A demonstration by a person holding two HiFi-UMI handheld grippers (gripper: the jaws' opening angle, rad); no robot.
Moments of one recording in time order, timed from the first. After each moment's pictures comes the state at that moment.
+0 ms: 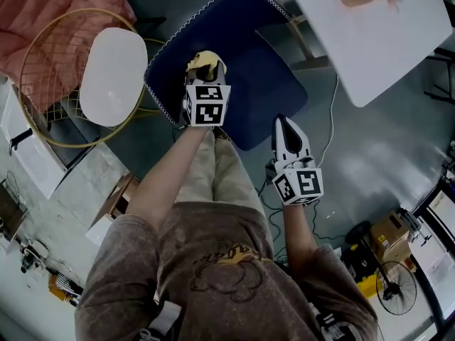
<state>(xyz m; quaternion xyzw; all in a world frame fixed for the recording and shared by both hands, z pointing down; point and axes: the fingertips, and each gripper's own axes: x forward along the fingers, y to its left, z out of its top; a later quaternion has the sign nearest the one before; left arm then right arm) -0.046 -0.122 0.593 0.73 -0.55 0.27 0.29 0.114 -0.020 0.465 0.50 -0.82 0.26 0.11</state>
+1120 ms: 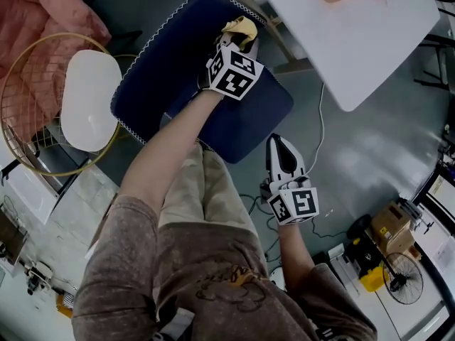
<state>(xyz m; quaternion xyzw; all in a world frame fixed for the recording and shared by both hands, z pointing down) 0.116 -0.239 0.590 0.86 -0.39 0.27 0.17 0.159 -0.011 0.486 0.53 -0.79 0.28 0.12</state>
